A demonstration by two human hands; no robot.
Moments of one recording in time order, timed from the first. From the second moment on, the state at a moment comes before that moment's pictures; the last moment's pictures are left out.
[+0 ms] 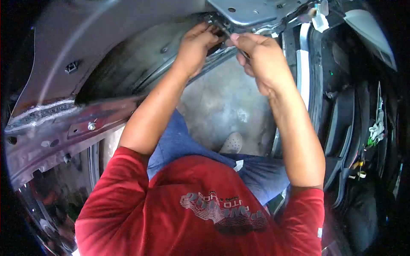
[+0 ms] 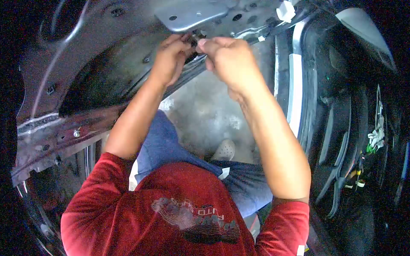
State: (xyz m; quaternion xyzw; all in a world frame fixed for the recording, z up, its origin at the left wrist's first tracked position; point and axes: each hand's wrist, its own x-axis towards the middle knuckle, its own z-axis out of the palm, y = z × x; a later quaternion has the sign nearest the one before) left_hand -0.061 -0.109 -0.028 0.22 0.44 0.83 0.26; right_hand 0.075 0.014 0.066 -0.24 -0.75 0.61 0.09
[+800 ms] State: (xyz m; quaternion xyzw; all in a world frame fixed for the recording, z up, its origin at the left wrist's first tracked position) left_hand -0.025 -0.093 0.000 0.07 0.41 0.87 0.25; right_hand 0.108 -0.026 0.029 -0.14 -0.89 0.21 0.37
